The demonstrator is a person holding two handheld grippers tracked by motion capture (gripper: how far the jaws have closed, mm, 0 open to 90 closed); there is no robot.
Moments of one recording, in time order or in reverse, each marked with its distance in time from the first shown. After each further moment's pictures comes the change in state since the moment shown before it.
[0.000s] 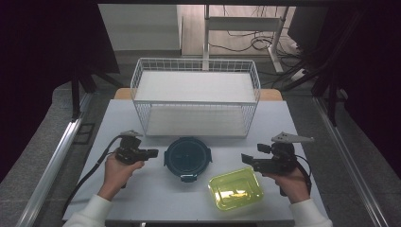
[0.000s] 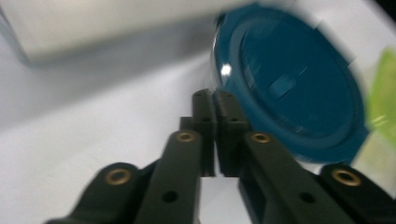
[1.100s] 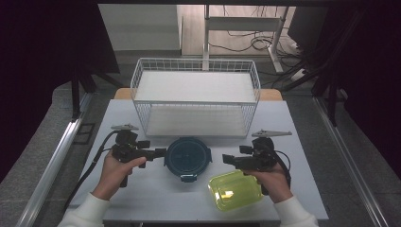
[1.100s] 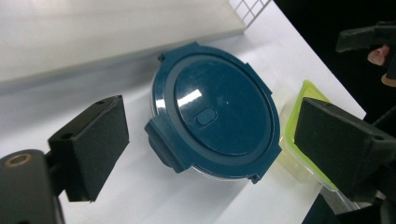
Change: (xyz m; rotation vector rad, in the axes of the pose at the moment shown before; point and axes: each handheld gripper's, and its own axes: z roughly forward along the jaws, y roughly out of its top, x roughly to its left) left arm -0.024 0.018 -0.014 -0.023 -0.124 -0.051; right arm 0.028 0.015 0.039 0.084 0.121 0.117
